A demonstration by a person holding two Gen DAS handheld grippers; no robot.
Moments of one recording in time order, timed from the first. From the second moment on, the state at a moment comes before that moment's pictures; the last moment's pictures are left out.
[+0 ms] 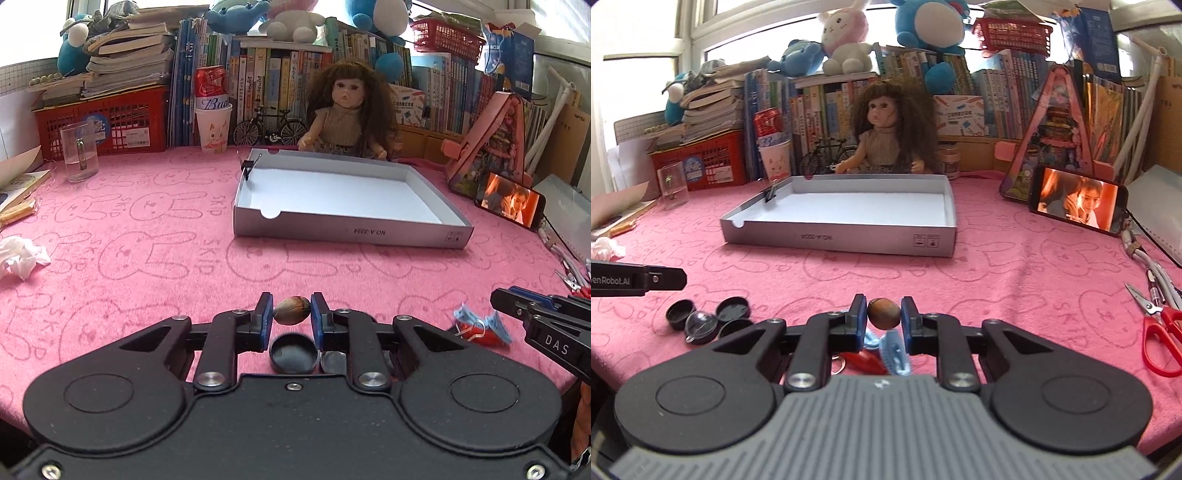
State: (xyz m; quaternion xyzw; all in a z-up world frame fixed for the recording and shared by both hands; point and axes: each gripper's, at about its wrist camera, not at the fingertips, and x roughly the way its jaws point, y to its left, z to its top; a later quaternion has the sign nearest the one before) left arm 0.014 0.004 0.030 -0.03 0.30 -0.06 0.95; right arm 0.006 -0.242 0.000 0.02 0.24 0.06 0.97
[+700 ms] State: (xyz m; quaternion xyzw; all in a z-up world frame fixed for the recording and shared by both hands) left arm 0.049 0.004 0.035 -0.06 0.31 -0.07 0.95; right arm 0.026 -0.261 0.006 0.06 0.24 0.04 0.97
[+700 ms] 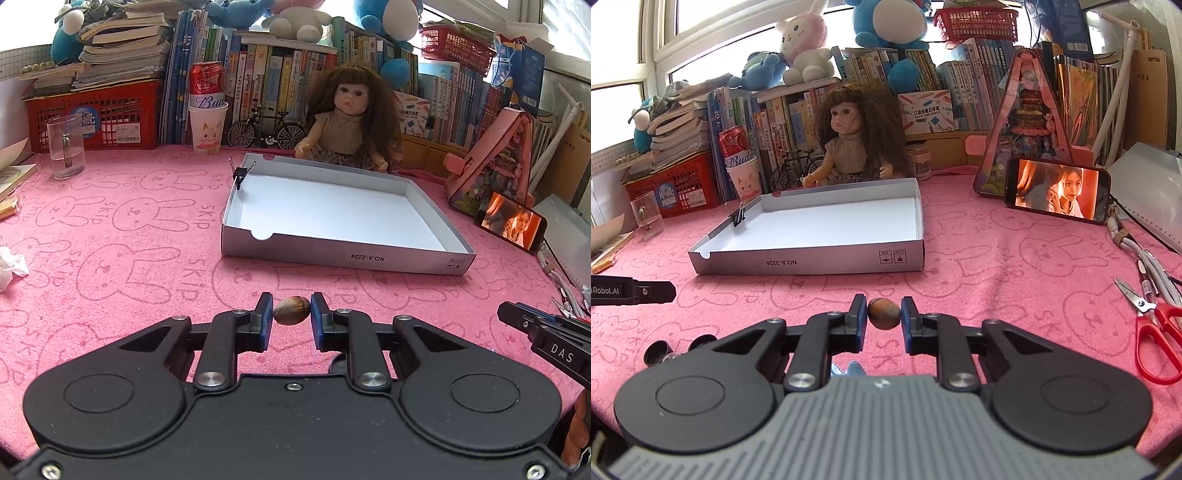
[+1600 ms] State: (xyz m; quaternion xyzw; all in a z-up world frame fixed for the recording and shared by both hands) left arm 0.204 -0.022 0.049 -0.09 0.37 -0.12 0.92; right arm 0.166 -0.260 0.035 0.11 0.31 0.08 0.94
